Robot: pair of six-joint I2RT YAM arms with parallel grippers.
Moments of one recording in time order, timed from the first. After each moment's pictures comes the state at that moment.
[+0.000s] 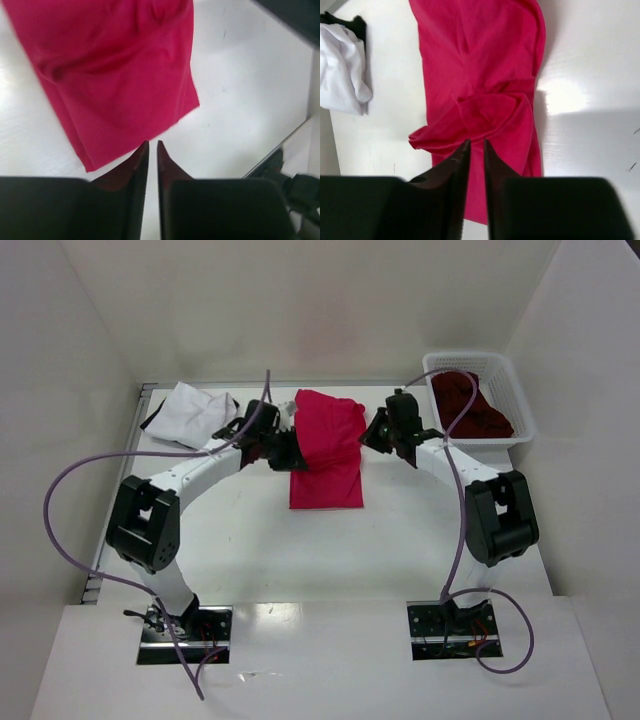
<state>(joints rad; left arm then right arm) -0.39 1.72 1.33 -0.39 0.38 -0.50 0.32 1.71 1.21 -0.13 -0.07 0.71</state>
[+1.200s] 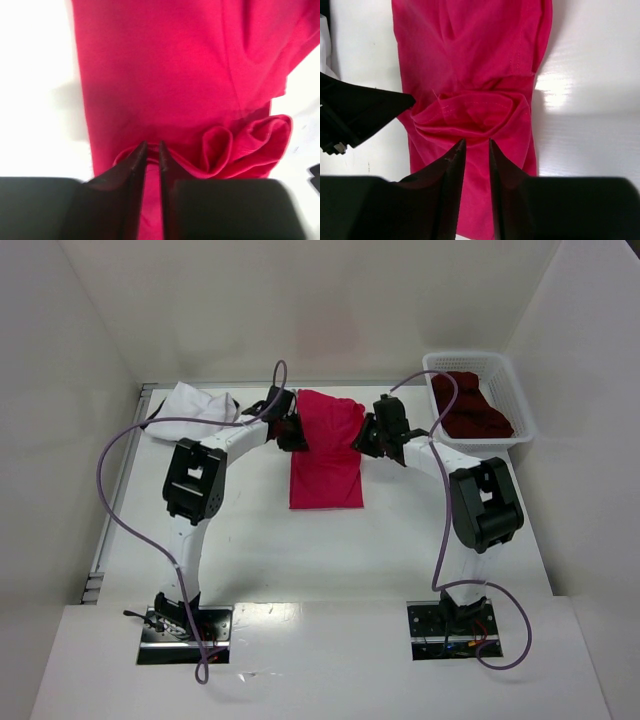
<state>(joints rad) -0.37 2.24 1.75 -0.40 0.18 -0.56 0.35 1.83 1.22 -0.11 -0.07 0.67</state>
